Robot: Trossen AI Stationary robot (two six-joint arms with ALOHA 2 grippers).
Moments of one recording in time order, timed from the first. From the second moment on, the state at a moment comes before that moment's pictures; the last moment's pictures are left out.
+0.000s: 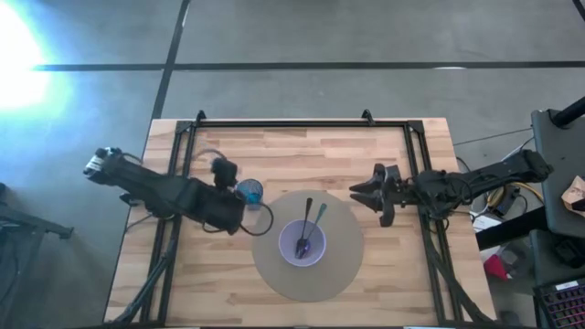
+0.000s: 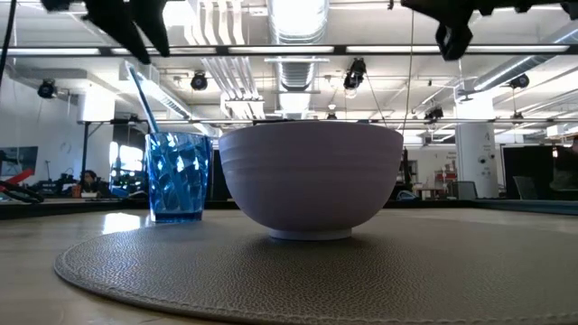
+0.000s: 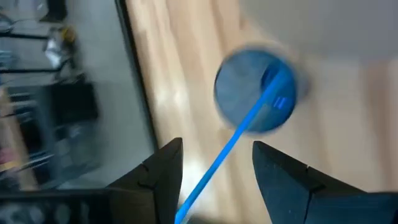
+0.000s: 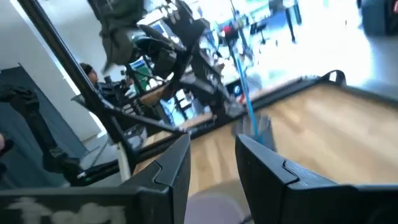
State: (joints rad) left arm -0.37 1.36 1.35 -1.41 -0.69 -0.02; right arm 0.24 0.77 0.47 0.27 0.29 0.49
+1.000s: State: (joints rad) left arm -0.35 0.82 1.09 -0.77 -0.55 0.05; right arm 0.21 0.61 0.84 -0.23 0.29 0.10
